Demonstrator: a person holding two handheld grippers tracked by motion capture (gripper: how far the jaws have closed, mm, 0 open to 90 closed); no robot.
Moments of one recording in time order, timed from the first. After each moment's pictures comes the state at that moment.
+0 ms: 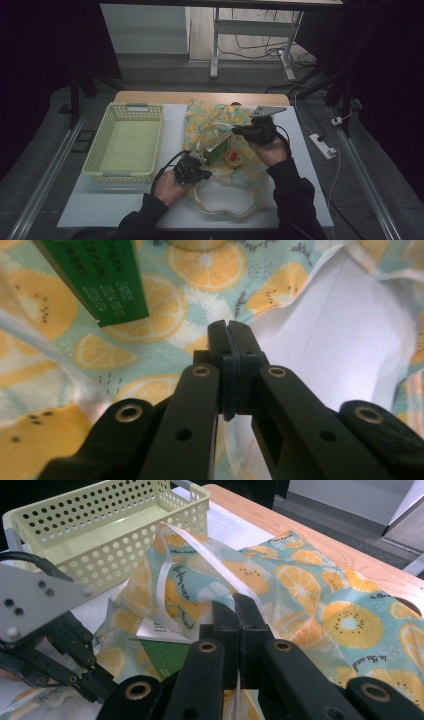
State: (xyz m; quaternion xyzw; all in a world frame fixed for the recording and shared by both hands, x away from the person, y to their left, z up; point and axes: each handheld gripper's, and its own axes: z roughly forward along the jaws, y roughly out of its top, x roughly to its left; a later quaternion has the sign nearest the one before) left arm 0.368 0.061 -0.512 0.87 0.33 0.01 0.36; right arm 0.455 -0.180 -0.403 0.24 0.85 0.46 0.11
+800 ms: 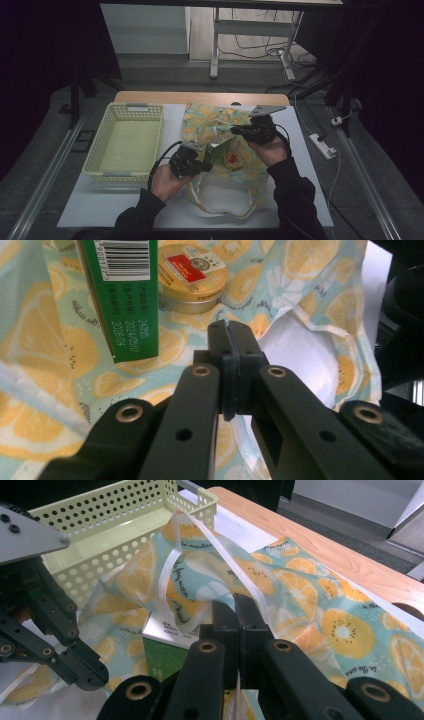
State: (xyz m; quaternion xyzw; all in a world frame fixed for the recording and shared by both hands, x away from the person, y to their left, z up) left arm 0.367 0.072 -0.469 0.85 0.33 -0.01 0.41; right arm 0.451 -0.176 -0.395 0.23 0.85 0.46 0.11
